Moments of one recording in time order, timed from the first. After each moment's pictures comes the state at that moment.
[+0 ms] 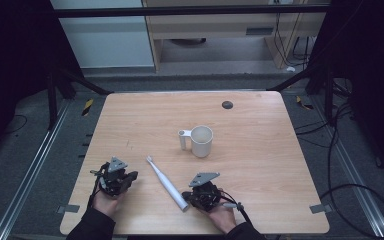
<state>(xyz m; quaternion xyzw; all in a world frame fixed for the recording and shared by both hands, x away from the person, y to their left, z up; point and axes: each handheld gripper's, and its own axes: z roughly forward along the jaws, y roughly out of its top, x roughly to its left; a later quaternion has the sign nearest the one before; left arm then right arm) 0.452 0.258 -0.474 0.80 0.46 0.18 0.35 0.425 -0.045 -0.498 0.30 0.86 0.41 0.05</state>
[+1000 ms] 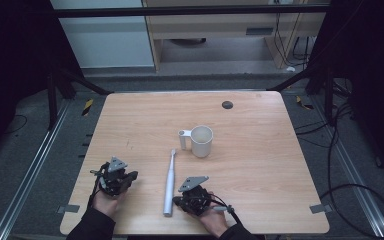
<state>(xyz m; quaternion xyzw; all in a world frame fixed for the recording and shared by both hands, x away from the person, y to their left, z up) 0.452 0.258 -0.474 0.80 0.46 0.18 0.35 0.418 -0.019 -0.504 0.28 0.87 0.41 0.03</state>
